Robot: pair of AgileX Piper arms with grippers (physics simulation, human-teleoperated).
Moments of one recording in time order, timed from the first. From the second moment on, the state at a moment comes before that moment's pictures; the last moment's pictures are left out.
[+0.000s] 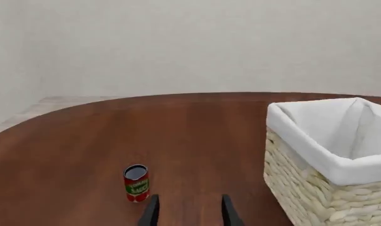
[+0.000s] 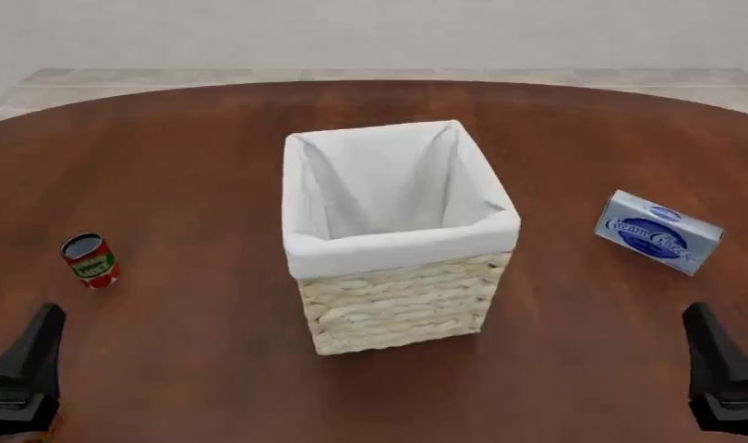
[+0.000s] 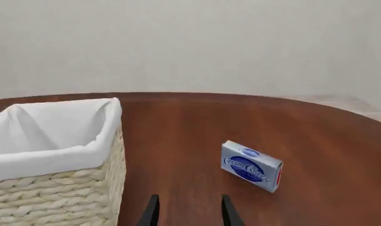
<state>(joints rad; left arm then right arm) 0.00 0.00 0.00 0.00 0.00 0.00 0.00 0.00 0.00 0.01</state>
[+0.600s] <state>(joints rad) -0.06 0.03 0.00 0.01 -0.02 0.01 0.10 -0.37 0.23 -0.02</state>
